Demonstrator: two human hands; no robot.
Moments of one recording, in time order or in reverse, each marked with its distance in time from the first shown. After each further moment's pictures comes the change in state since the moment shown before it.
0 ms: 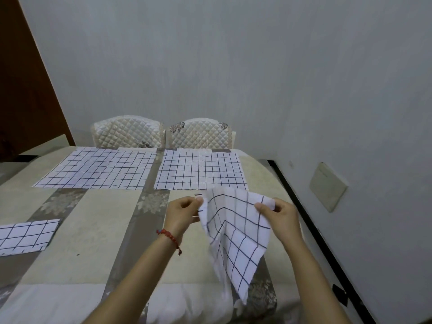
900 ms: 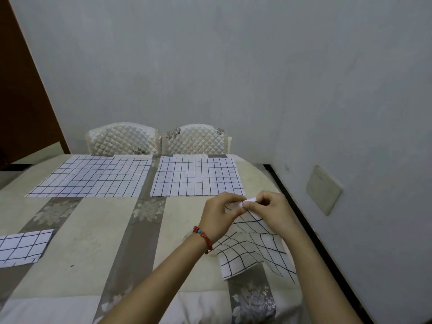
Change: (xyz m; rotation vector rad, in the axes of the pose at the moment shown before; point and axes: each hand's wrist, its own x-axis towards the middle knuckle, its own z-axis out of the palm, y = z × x) left_hand -0.010 0.019 0.064 0.406 -0.216 0.592; right_hand 0.012 -0.030 0.000 -0.130 -0.166 -0.139
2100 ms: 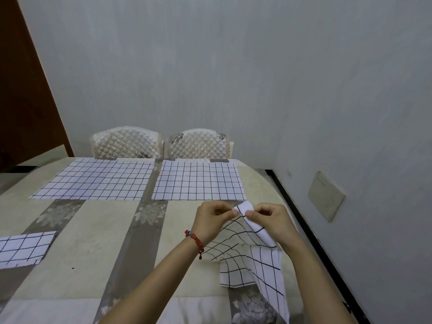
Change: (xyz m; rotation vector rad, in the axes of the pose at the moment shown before) left_hand 0.000 -0.009 -0.011 -0.193 -0.029 -0.189; right_hand -0.003 0.013 0.000 0.203 -0.100 0.046
